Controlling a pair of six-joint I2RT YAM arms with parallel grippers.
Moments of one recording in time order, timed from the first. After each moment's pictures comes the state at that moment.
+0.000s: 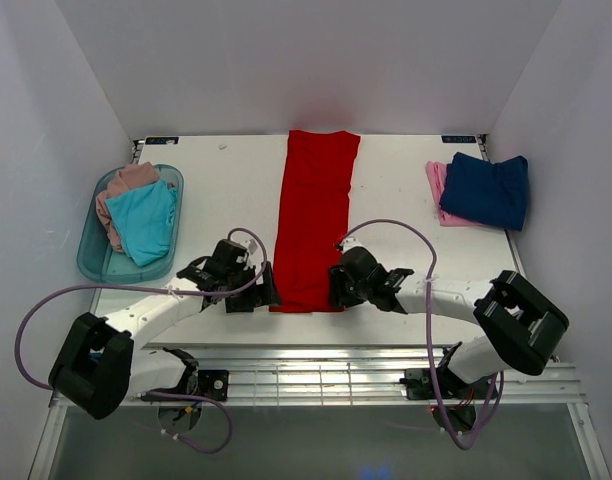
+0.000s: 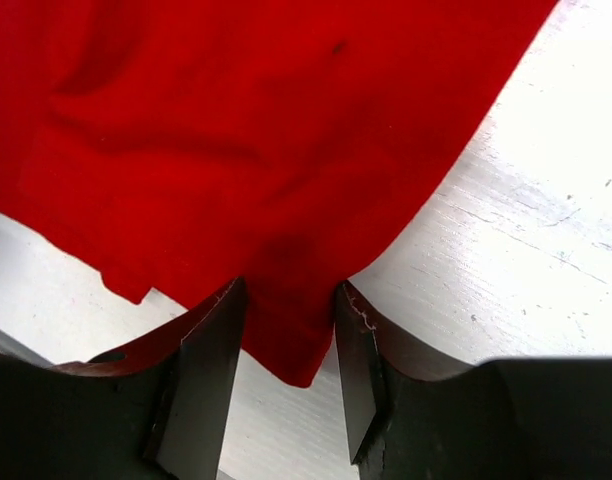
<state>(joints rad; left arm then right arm) -0.50 1.20 0.58 -0.37 0.26 -0.62 0.88 1.45 0.63 -0.06 0.03 0.52</state>
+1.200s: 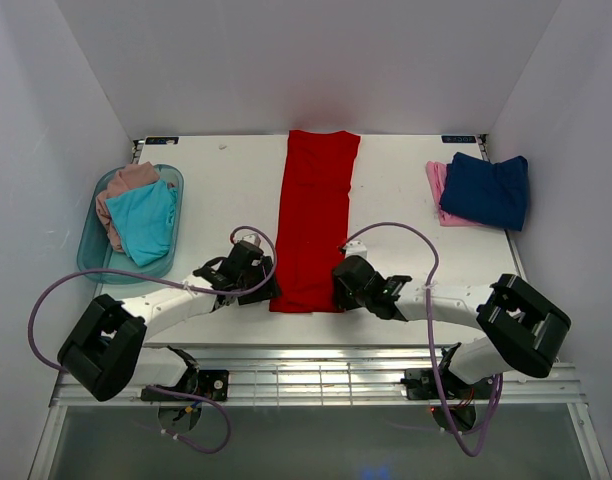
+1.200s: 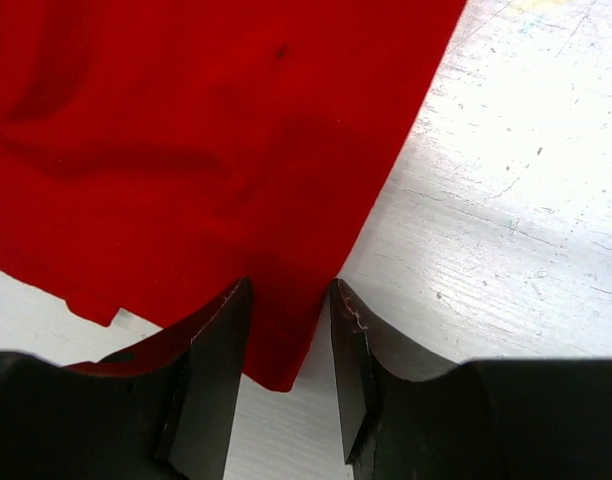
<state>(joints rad) -0.63 1.31 0.57 -0.22 -0.02 -0.75 0.96 1.43 0.60 -0.06 0.23 0.60</state>
